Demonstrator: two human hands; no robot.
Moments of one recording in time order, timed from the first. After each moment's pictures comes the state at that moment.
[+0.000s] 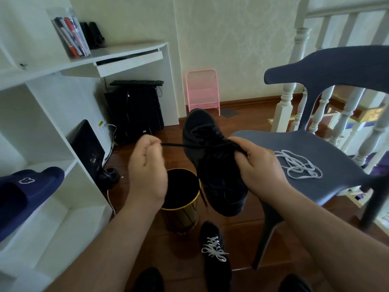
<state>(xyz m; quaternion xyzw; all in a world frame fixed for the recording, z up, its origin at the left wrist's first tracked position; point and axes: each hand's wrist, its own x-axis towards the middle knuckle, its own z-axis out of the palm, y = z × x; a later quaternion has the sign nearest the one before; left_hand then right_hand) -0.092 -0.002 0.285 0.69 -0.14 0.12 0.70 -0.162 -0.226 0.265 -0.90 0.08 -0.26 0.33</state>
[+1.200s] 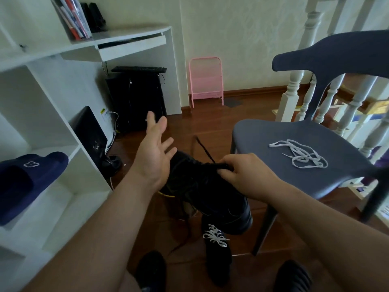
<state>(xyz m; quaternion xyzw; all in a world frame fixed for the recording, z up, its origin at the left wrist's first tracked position) -0.074 0.006 0.281 0.60 -0.13 -0.11 0.78 -0.154 -0.209 0.242 -0.97 0.02 -0.07 0.24</state>
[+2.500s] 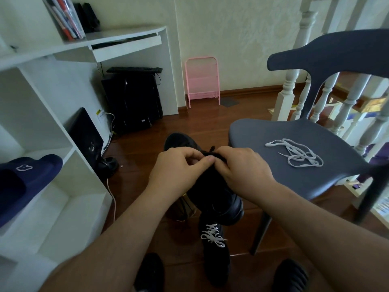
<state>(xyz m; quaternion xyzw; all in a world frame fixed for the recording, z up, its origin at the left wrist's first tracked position) -0.099 -0.017 0.270 0.89 -0.23 0.00 0.39 -0.161 -0.194 0.254 -0.97 0.03 -0.17 0.19</state>
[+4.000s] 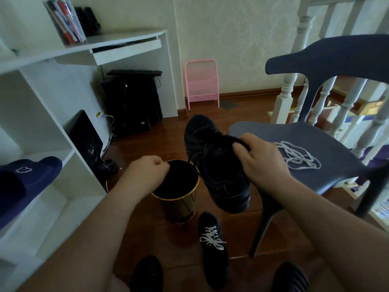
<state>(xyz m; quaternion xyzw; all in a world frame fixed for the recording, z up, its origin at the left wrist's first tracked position) -0.057 0.035 0.256 0.92 -0.12 -0.08 0.35 -0.168 -0.229 0.263 -0.92 0.10 -0.24 0.30</state>
